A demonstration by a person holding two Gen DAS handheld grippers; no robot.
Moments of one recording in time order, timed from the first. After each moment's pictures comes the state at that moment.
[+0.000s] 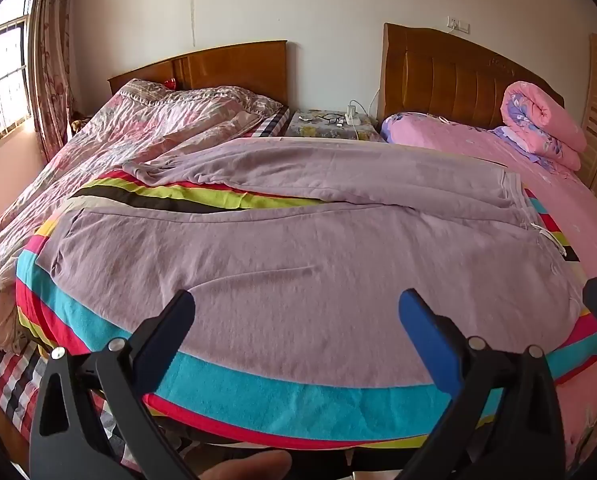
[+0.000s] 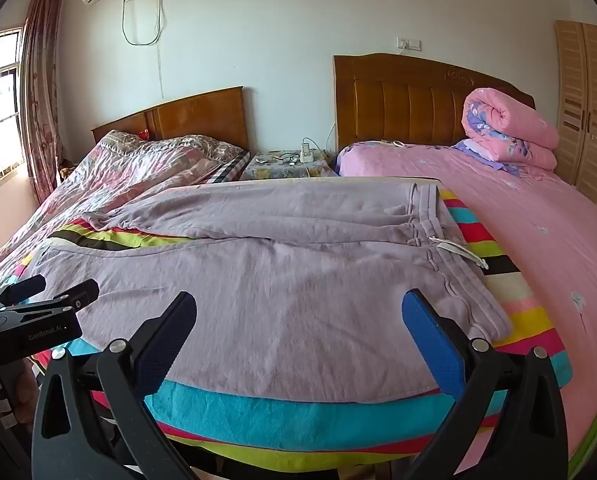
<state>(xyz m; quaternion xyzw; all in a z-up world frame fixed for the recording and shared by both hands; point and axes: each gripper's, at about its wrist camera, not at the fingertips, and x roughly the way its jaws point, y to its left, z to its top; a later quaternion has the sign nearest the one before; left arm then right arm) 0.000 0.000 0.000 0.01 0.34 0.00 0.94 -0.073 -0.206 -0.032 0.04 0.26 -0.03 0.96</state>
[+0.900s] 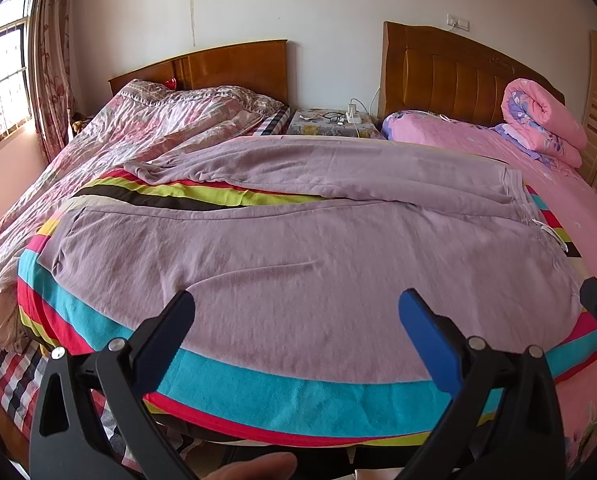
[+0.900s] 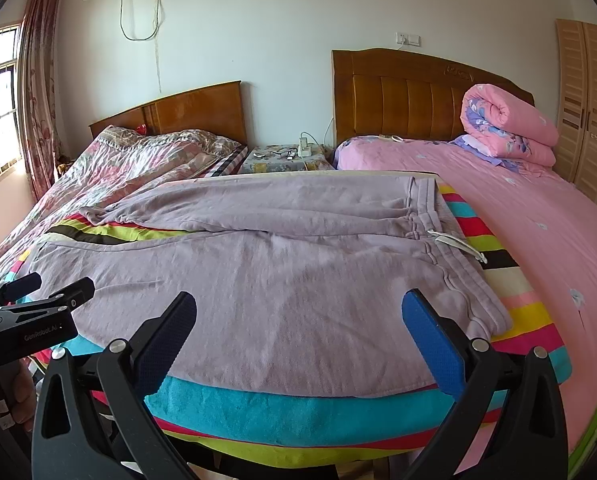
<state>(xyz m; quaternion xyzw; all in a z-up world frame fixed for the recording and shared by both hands) -0.003 0.000 -0.004 0.01 0.35 0.00 0.94 -0.073 -0.206 -0.039 0.04 0.27 -0.03 0.96</state>
